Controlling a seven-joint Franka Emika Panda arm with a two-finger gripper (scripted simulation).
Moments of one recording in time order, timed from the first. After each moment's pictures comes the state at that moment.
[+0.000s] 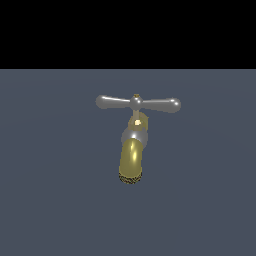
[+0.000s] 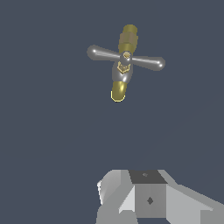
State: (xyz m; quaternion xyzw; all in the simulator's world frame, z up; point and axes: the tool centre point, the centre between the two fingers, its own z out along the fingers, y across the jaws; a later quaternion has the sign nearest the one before) arm -0.251 -0.001 0.482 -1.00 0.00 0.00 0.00
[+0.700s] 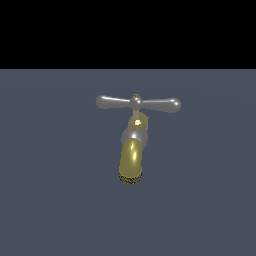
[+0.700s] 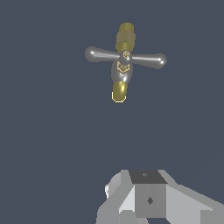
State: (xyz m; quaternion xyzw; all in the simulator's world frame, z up) arm -0.245 0.012 0.469 -1.00 0.04 0.00 0.00
